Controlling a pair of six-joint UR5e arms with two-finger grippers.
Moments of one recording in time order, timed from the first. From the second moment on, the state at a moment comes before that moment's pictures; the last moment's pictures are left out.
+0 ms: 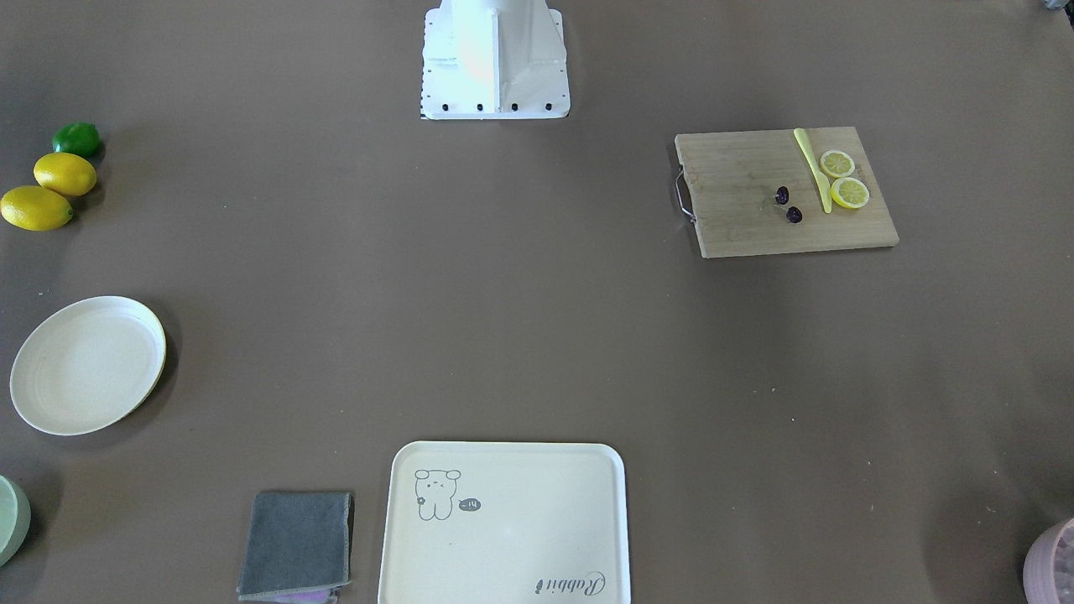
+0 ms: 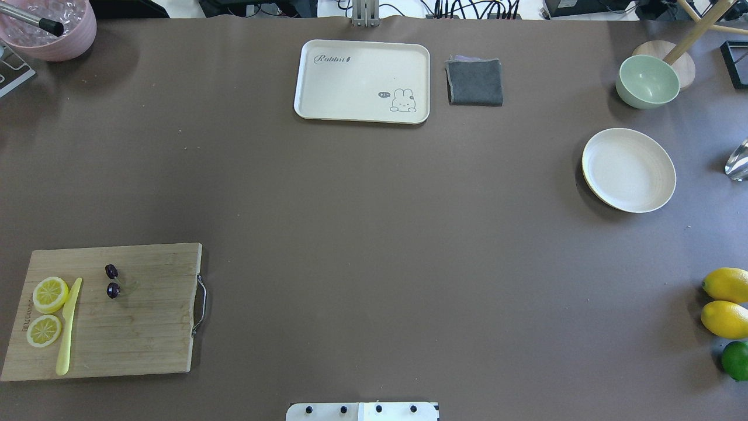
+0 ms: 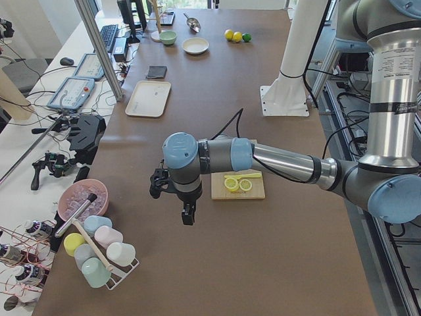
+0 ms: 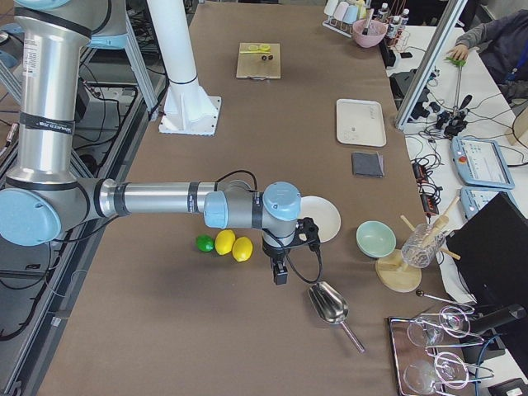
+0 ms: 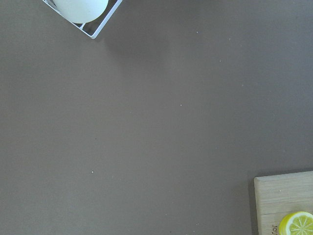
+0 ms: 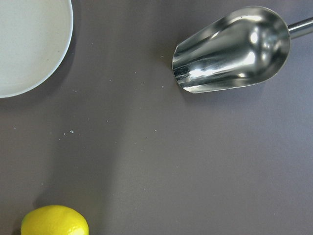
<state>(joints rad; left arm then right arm) -1.65 -1.54 -1.83 -1.26 -2.36 0.19 1.52 -1.73 1.78 -1.59 2.29 -0.20</state>
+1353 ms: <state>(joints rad) -1.66 -1.56 -1.83 -1.84 -2.36 0.17 1.53 -1.70 1.85 -1.28 2.34 0.04</state>
